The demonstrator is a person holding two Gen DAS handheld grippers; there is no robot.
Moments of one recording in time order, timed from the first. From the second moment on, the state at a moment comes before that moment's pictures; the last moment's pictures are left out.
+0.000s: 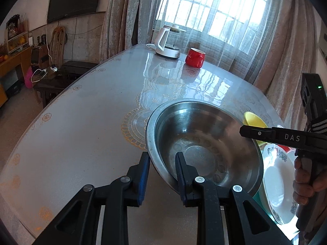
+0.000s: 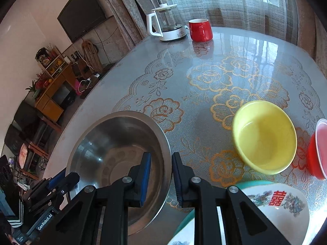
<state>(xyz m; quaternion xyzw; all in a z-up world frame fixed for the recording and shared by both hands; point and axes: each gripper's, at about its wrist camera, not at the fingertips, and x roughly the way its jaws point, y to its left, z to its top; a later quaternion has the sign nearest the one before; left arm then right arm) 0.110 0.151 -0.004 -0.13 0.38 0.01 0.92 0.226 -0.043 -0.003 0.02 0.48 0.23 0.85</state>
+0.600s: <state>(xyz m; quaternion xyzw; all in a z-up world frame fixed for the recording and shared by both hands) 0.071 0.178 -0.015 -0.15 0.37 0.05 0.92 0.176 -0.032 -0.019 0.03 0.48 0.27 0.84</state>
